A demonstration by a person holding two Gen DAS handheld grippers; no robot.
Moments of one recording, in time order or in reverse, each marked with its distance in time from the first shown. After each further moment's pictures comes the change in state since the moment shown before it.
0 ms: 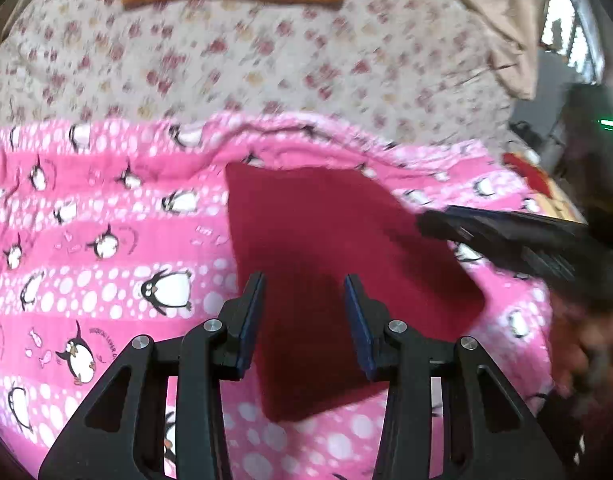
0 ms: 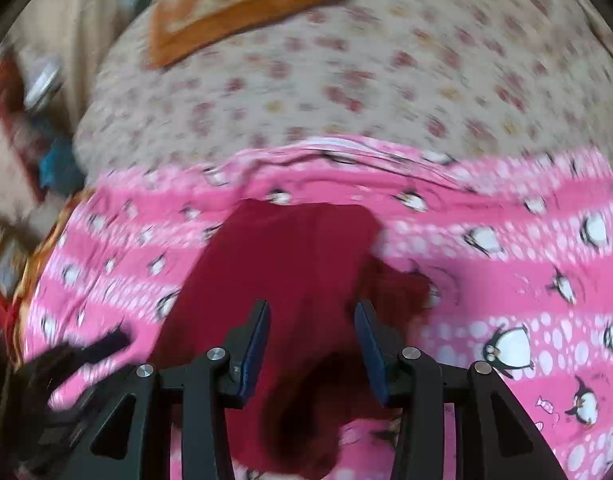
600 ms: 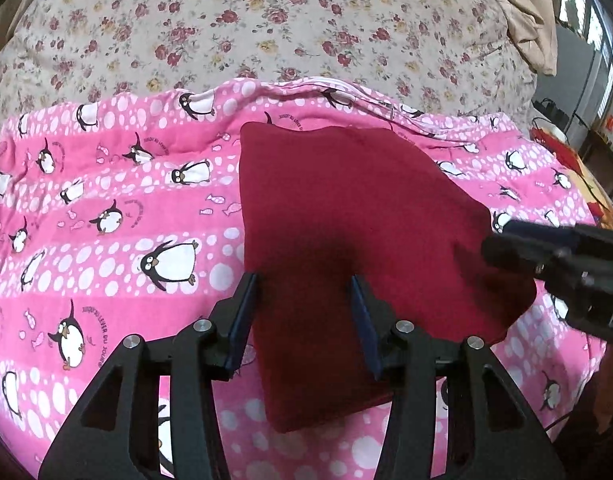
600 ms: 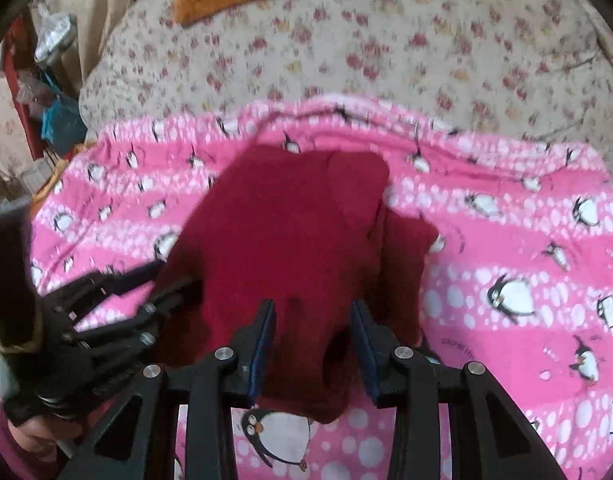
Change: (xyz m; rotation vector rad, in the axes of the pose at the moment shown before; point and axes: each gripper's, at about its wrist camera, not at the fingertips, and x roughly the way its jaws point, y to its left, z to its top) left arm 0.026 -0.003 -0.024 0.034 0.018 0.093; right arm -0.004 0.016 -0.047 -0.044 0.037 -0.062
